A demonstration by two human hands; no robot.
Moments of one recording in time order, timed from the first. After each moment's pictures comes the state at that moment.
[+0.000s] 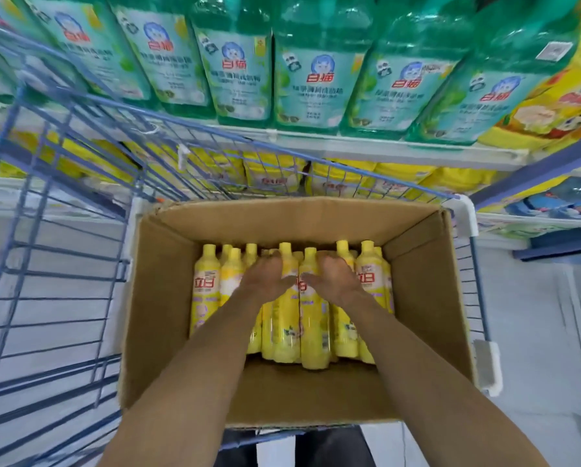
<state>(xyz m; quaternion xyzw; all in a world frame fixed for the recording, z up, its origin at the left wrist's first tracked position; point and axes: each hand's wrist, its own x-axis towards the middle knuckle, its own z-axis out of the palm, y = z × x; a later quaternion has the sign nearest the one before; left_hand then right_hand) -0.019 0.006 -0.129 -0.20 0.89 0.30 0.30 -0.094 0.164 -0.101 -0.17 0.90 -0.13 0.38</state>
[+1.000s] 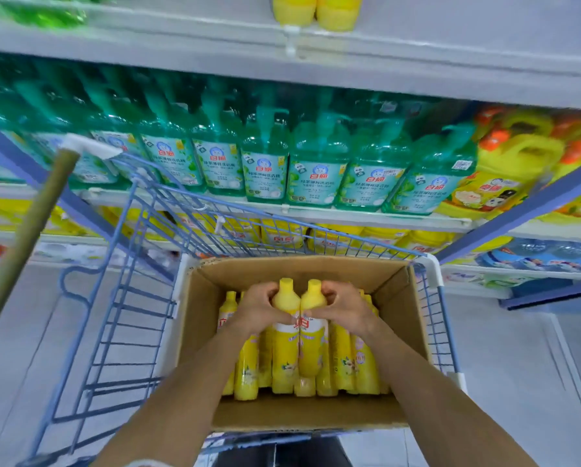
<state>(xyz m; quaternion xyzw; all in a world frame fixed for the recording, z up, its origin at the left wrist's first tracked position) 0.016 -0.030 0.006 -0.25 0.74 0.61 0.15 -0.093 0.172 -0.001 -0.13 0.83 -0.40 0.37</state>
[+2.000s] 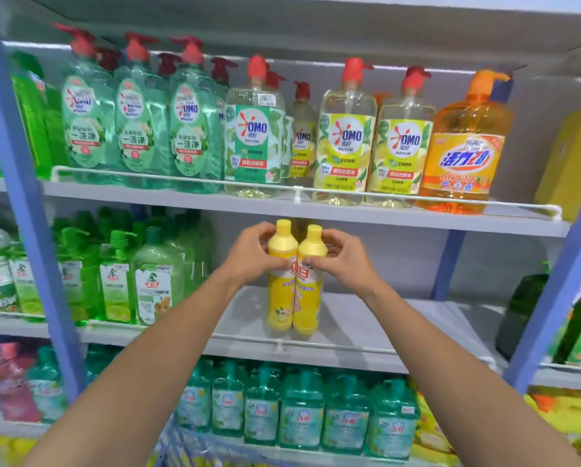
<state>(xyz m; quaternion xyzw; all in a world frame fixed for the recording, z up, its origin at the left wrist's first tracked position) -0.139 -0.131 0.551 -0.02 0.83 0.47 -0.30 -0.252 0.063 0.543 -0.39 0.73 -0.56 -0.04</state>
